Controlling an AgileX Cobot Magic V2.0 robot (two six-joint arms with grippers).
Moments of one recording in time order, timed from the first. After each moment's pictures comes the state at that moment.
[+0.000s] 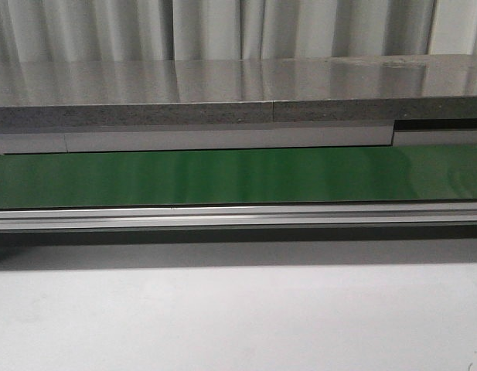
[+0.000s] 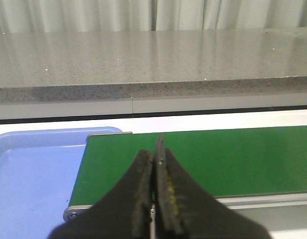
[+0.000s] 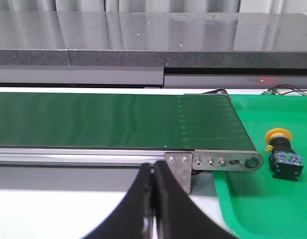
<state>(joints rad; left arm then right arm) -0.06 0.30 -0.21 -0.23 0.11 0.20 0.00 -0.01 0.03 0.11 0.16 -0.11</state>
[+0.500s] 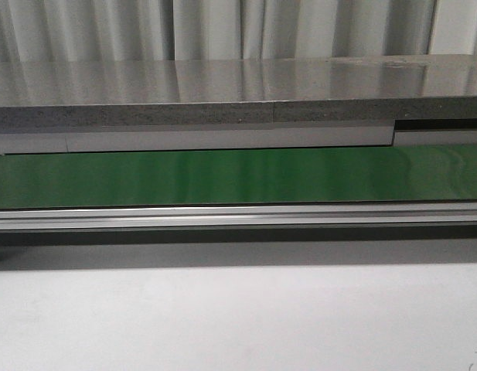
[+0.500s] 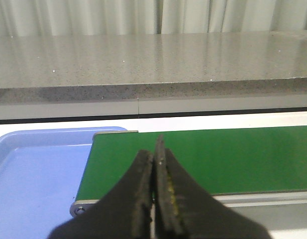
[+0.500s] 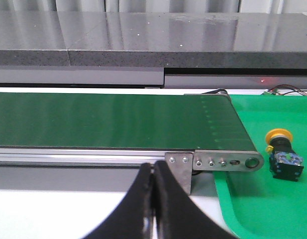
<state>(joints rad) -0.06 0.24 -0.15 0.01 0.08 -0.02 0.00 -0.01 0.03 0.11 0.16 -0.11</state>
